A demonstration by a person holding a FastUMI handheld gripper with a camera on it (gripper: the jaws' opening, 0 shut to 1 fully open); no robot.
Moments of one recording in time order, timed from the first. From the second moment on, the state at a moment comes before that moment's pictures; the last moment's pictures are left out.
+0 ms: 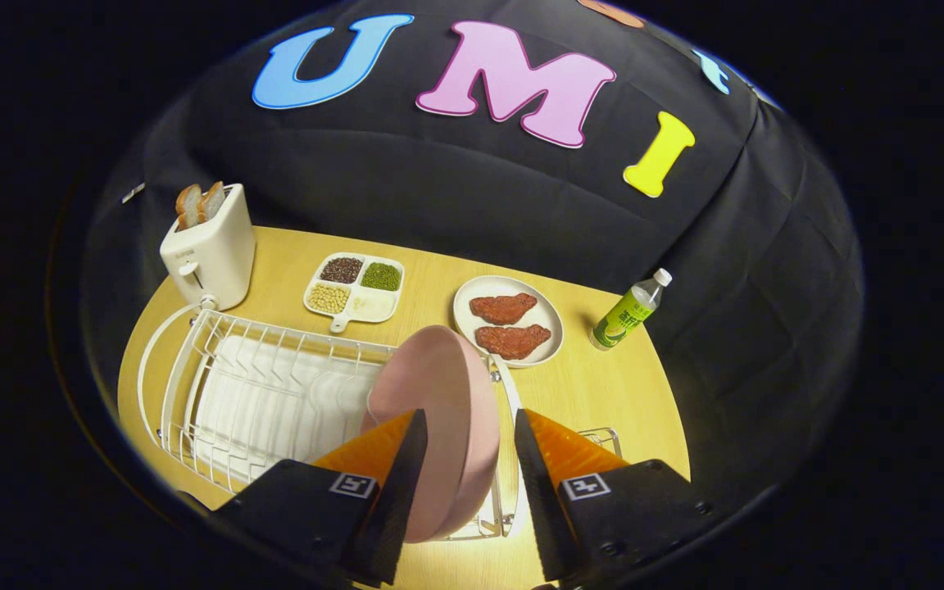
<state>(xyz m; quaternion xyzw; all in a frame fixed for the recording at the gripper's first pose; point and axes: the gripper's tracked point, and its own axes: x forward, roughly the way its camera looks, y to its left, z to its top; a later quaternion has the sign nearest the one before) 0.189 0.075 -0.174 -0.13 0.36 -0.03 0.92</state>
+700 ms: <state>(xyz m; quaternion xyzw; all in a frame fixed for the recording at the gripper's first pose) 0.197 0.080 -0.175 -0.15 0.36 -0.06 0.92</state>
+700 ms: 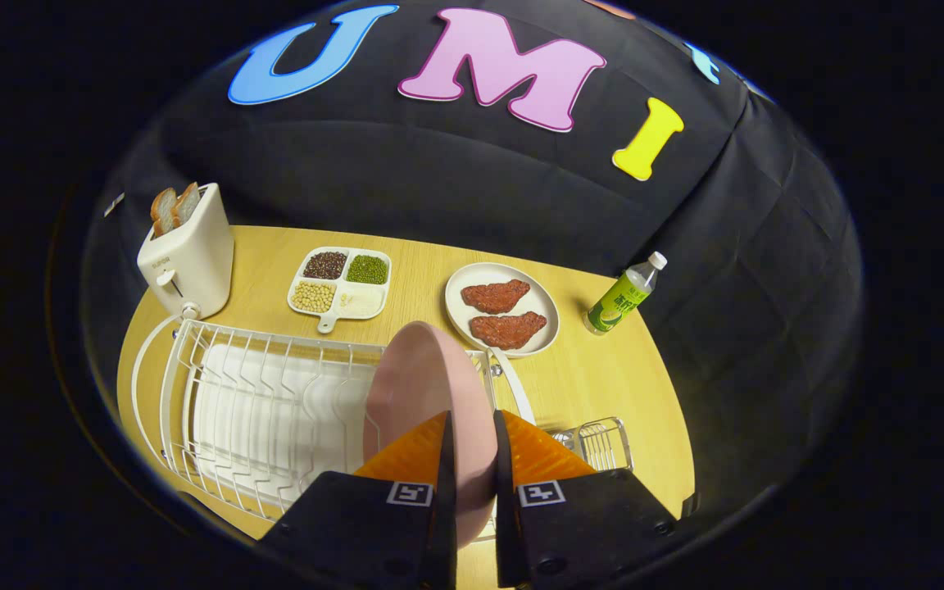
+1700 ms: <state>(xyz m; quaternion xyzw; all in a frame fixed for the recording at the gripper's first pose) 0.091 0.100 -0.103 -0.02 0.33 0.11 0.94</state>
